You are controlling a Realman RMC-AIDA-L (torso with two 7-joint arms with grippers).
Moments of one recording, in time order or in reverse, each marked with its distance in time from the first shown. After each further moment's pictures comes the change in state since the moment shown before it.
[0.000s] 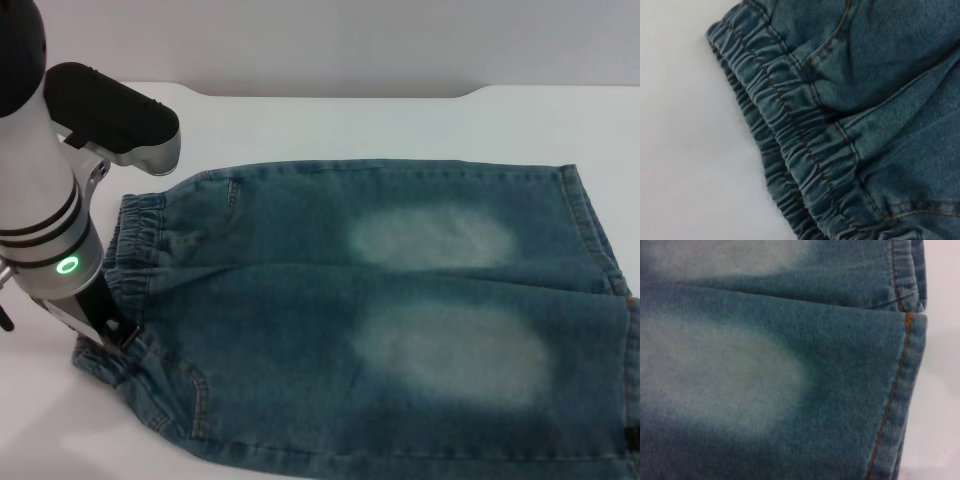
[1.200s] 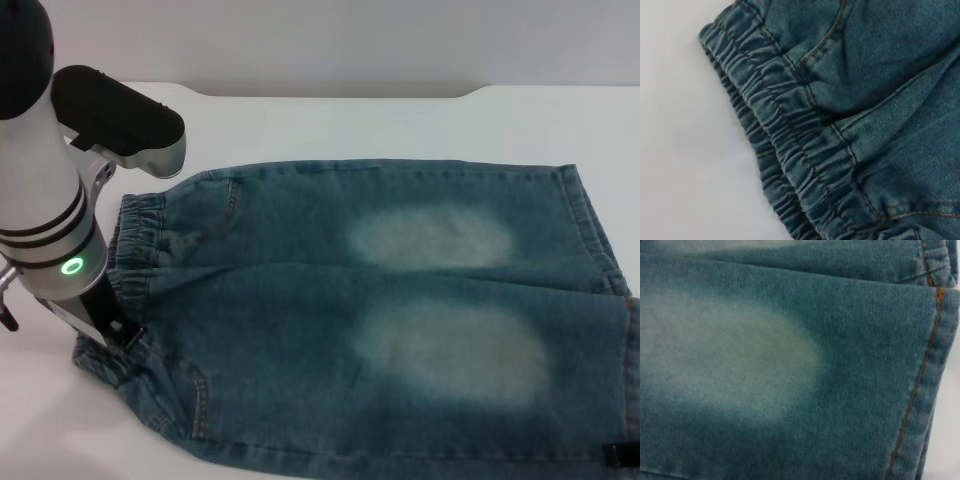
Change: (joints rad) left arm -0.009 0.000 0.005 0.024 -0.007 0.014 0.009; right arm 0.005 -0.001 -0.049 -0.069 0.004 -0.041 -0.001
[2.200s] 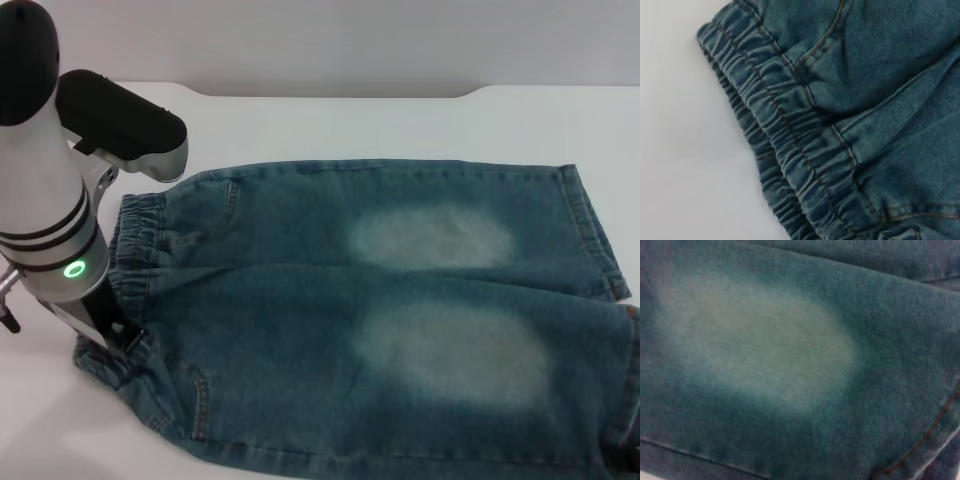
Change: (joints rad) left arm 0.000 0.000 0.010 0.012 0.001 0.012 0.000; right arm 0.017 -0.005 0.003 -0.030 0.057 0.009 -0.083
